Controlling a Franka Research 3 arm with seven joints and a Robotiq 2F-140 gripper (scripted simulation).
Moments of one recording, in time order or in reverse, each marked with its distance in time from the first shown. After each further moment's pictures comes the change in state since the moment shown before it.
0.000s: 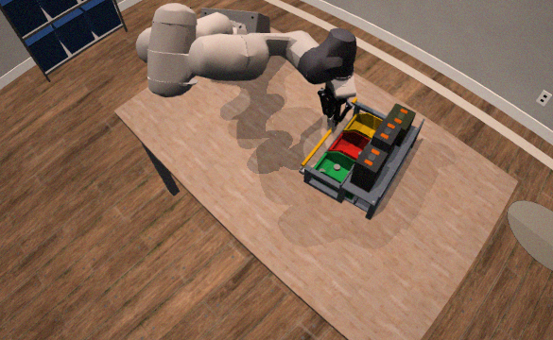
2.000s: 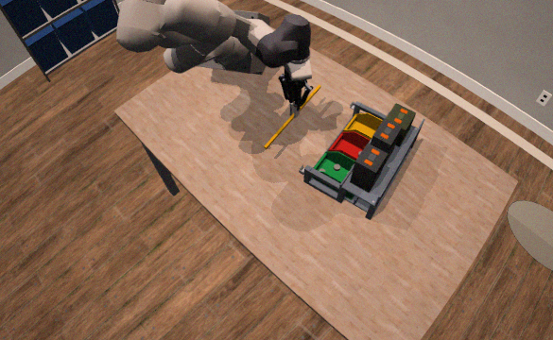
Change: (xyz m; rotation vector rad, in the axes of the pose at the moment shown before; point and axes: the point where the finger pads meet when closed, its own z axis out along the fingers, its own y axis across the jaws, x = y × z) arm 0.011 0.152 0.008 -0.007 0.023 -0.032
